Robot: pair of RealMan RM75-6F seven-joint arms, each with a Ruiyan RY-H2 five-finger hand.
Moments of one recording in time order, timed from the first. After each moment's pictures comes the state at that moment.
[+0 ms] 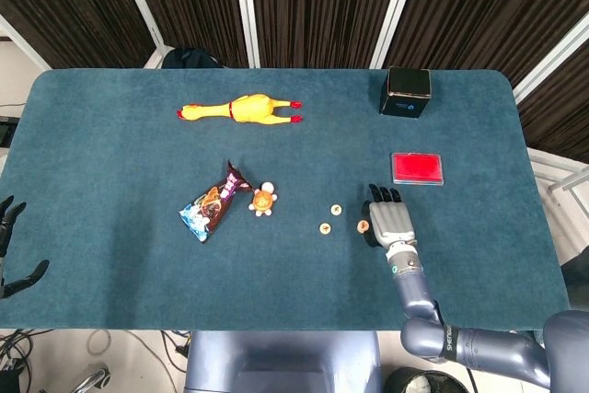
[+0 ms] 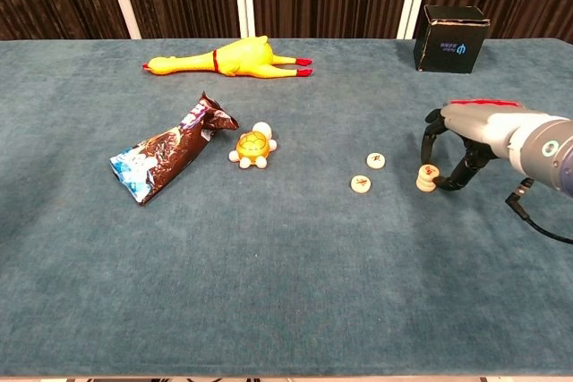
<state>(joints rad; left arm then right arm) -0.05 -1.12 -0.06 -1.58 1.50 1.55 -0.04 0.75 -1.61 0.20 -1.57 -0.58 1.12 -0.71</state>
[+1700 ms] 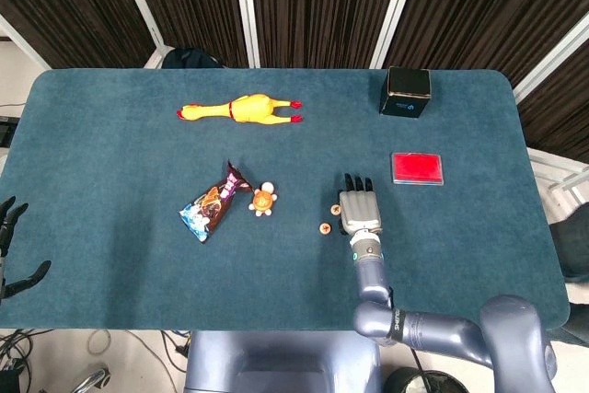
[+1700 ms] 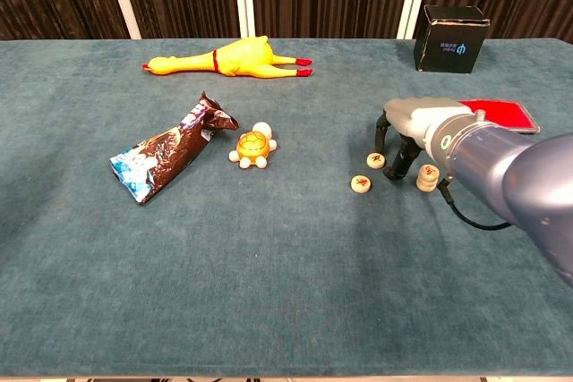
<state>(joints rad) -0.05 -1.11 -0.06 -1.60 1.50 1.54 -0.06 0.92 -1.84 0.29 -1.36 -0.42 1.19 -0.88</state>
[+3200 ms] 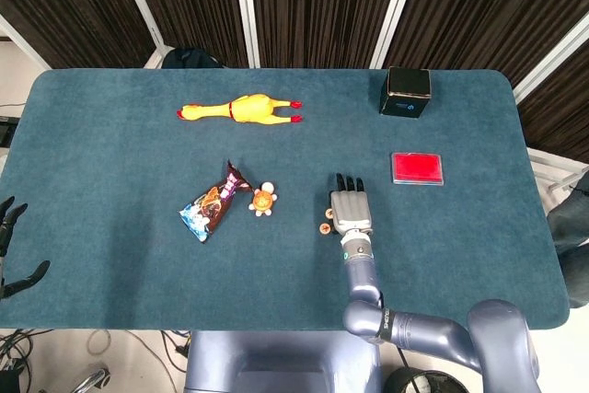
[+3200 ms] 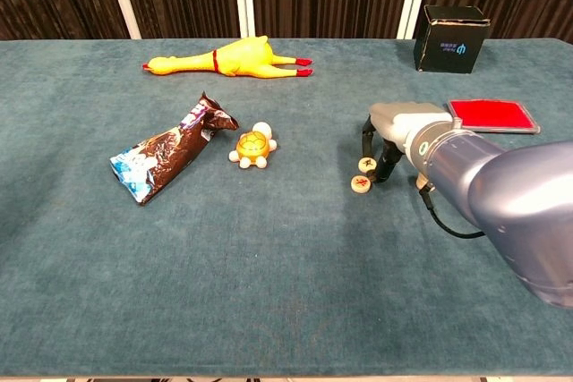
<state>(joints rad) -0.05 -1.11 -0.06 -1.60 1.49 1.54 -0.06 0.92 -1.92 0.34 -1.28 -0.46 1.15 -0.88</state>
